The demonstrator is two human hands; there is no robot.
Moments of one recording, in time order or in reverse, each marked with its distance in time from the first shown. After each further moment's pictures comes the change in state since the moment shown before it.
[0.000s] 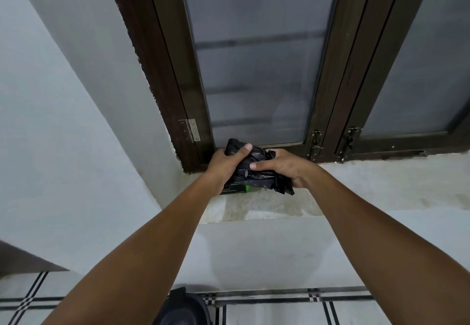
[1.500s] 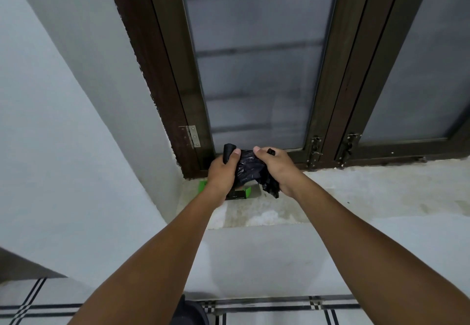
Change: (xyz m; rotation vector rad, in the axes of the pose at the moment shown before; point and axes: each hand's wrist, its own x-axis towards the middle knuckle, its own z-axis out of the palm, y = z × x) left_hand -0.010 -0.004 0.009 -0.025 0.155 0.111; right_hand 0.003 -0.009 0.029 0.157 0.336 -0.156
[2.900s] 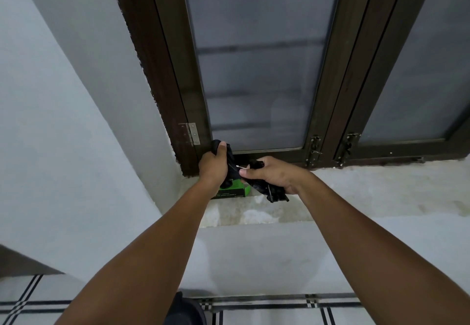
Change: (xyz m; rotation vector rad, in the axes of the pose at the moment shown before) left_hand 0.009 0.017 -0.010 0.172 0.208 -0.124; right_hand -0.017 -0.014 -0.009 -0.370 -0.444 0.120
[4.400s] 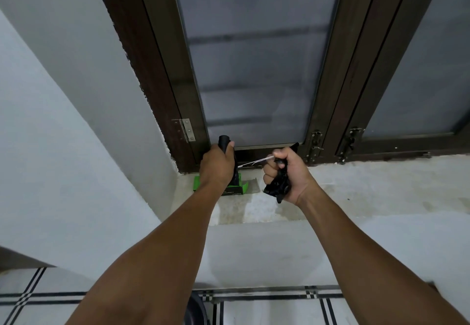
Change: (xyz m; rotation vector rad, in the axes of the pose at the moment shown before) left_hand 0.017 -0.016 0.022 0.506 0.115 0.309; right_hand 0.015 0.044 -0.008 1.103 0.115 -0.167
